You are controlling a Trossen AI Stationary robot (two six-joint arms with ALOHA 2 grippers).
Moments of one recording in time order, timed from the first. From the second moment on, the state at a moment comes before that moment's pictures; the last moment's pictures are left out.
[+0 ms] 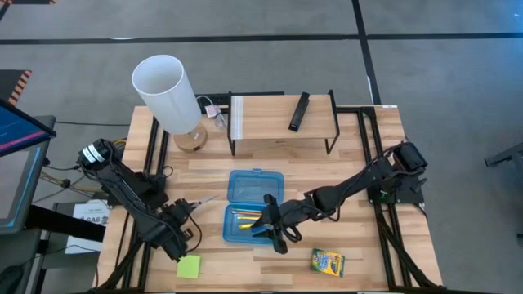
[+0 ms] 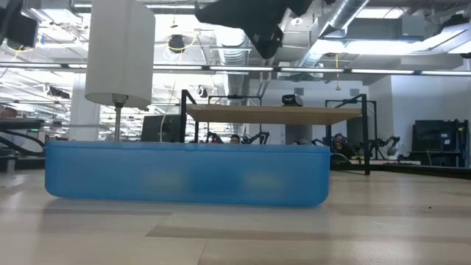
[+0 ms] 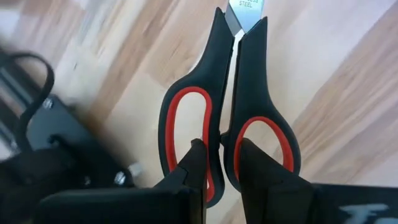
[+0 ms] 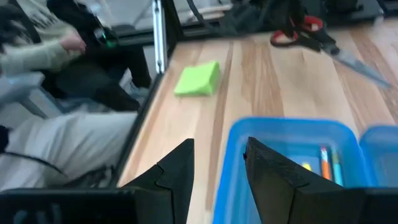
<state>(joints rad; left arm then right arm) -0.86 1.52 0.93 -1.25 -0.27 -1.55 0.37 1.78 1.14 0.22 0.05 0.31</state>
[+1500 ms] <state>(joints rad) -0.45 1.67 1.00 -0.46 -0.19 -0.45 0.53 1.59 1.14 0.06 0.32 0.21</state>
